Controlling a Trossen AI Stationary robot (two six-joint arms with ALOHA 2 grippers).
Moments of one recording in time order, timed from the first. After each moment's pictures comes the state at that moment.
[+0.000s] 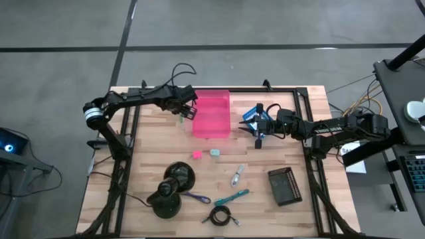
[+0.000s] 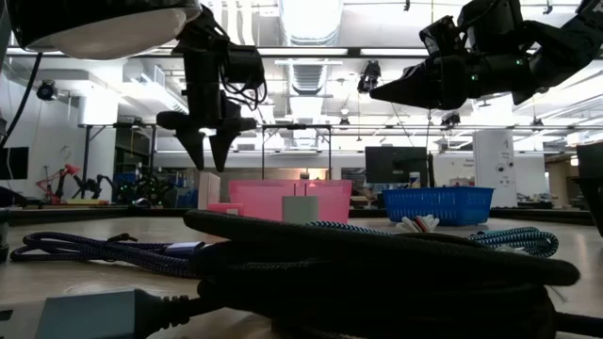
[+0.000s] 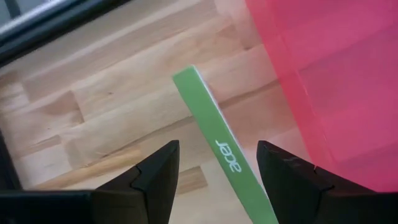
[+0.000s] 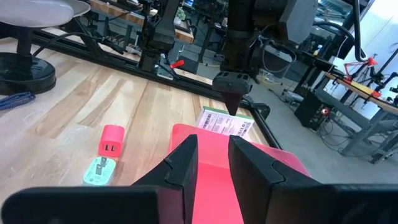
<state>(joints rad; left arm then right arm) 0.48 1.62 1.23 -0.92 -0.29 -0.66 -0.26 1.21 0.37 0.74 -0.16 -0.34</state>
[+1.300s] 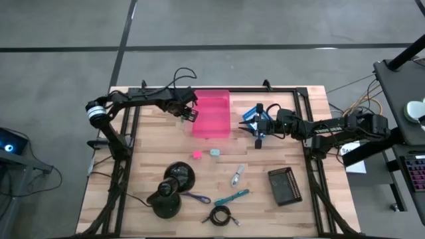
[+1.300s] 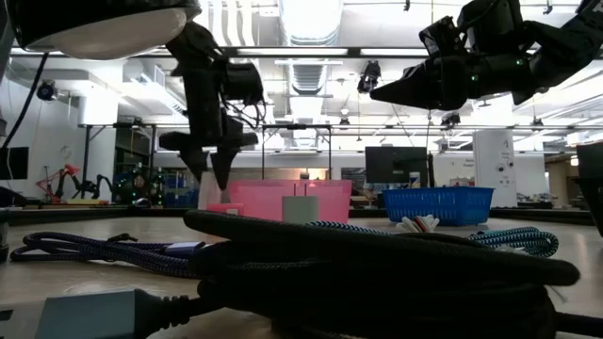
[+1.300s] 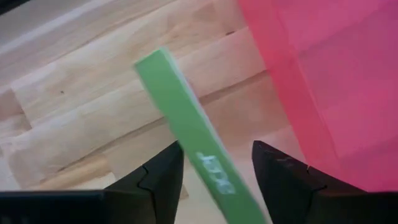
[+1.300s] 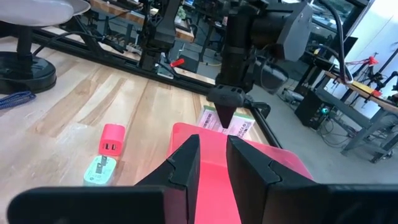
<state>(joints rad) 0.51 1.65 1.14 -0.77 -0.20 -0.61 -0.26 1.21 0.37 0.73 -0.16 -0.34</state>
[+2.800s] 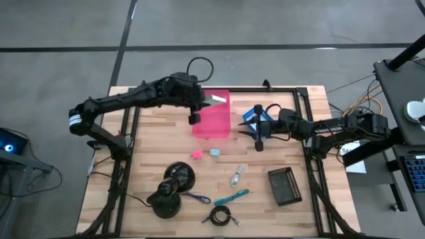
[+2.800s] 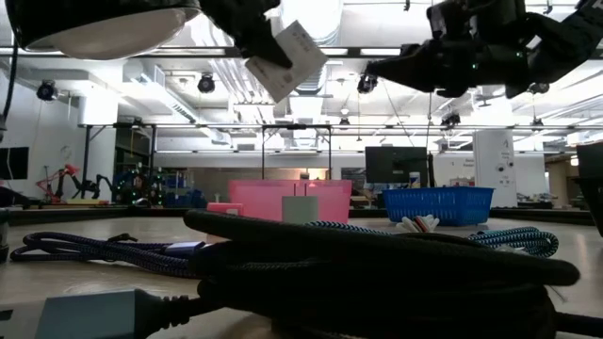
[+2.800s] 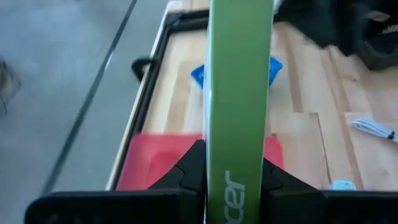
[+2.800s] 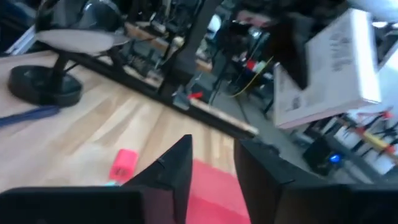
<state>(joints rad) 0.34 1.43 1.37 -0.51 0.03 0.32 -0.24 1.21 0.39 0.81 -0.26 -0.45</state>
